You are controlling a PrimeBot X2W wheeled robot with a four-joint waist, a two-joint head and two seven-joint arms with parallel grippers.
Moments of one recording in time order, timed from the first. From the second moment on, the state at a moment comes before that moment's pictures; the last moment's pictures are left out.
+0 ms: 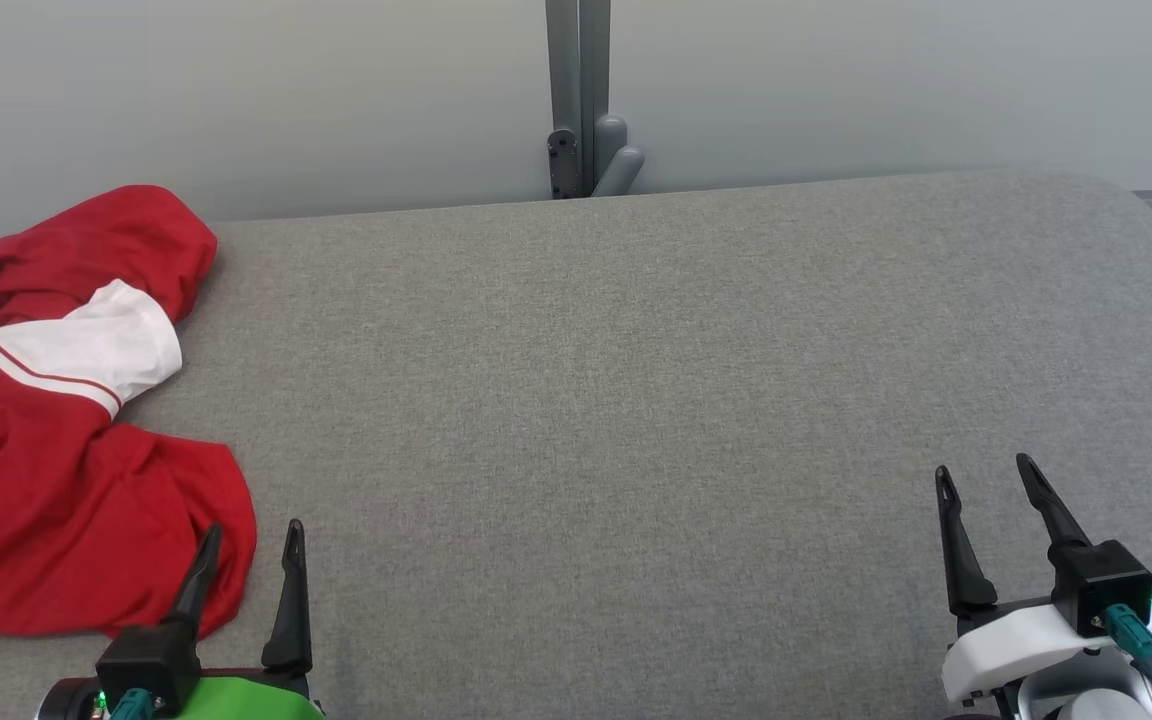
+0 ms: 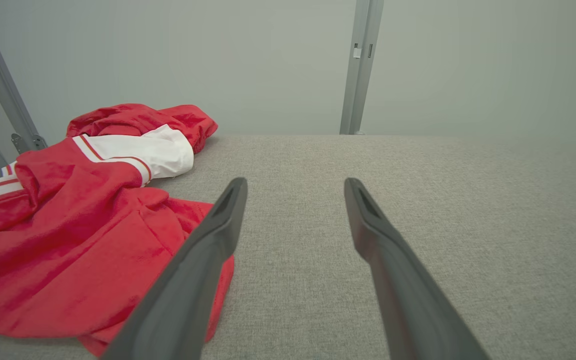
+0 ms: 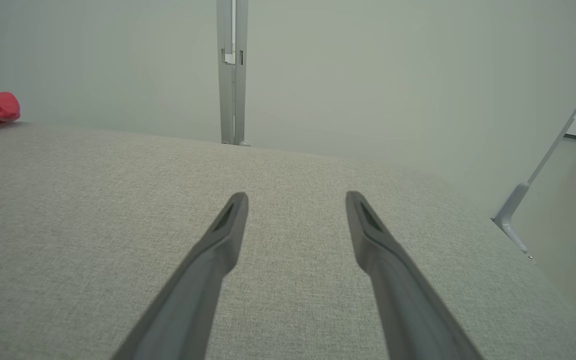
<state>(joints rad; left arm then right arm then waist) 0.04 0.09 0.00 0.21 -0.16 -0.13 -0.26 0.02 -0.05 -0.10 0.16 -0.08 0.13 -0.26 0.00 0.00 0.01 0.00</state>
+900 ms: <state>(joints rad) 0.05 0.09 0.03 0.23 -0.17 -0.13 -0.26 0.03 -0.05 0.01 0.17 -0.06 0.13 -0.26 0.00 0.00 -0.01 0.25</state>
